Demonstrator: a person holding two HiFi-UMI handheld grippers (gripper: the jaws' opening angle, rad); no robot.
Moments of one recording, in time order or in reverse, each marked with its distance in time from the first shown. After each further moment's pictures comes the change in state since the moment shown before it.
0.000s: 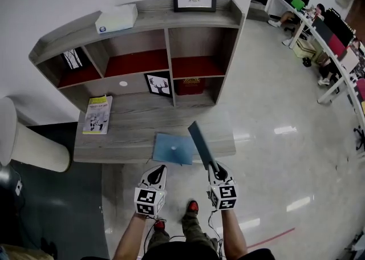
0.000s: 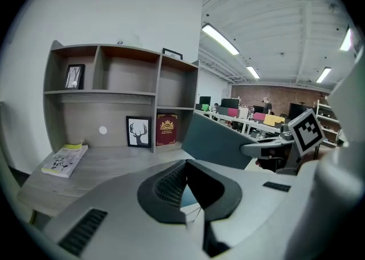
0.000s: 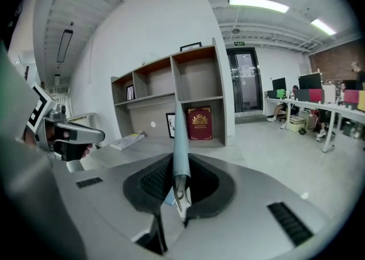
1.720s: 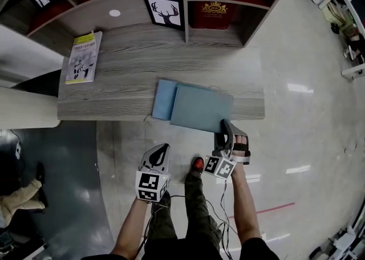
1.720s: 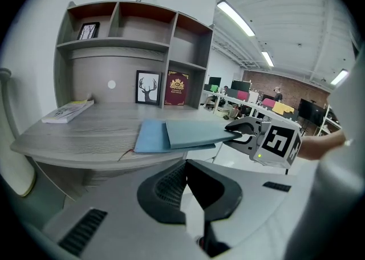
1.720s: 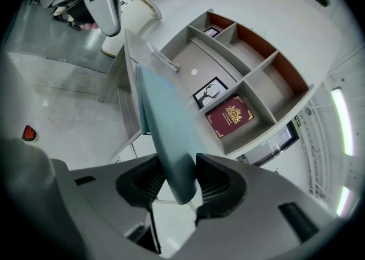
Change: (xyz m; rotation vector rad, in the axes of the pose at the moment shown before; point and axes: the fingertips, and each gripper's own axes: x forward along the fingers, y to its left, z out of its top) left arm 0.039 0.021 -0.169 -0.089 0.185 0.055; right arm 0.106 -0.006 -0.147 -1.049 0.209 -0.151
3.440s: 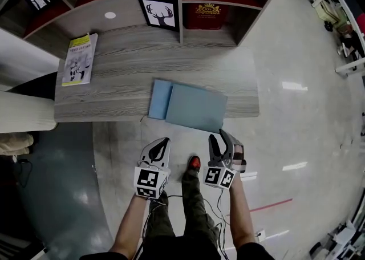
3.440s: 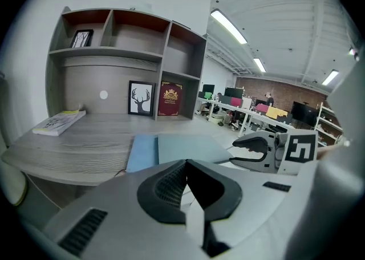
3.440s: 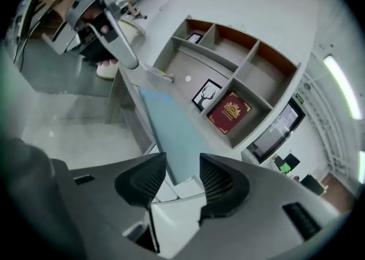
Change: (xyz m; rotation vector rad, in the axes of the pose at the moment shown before) left arm 0.002 -0.012 0.039 0.034 -0.078 -0.056; right arm -0.048 0.006 0.007 0.212 -0.039 0.101
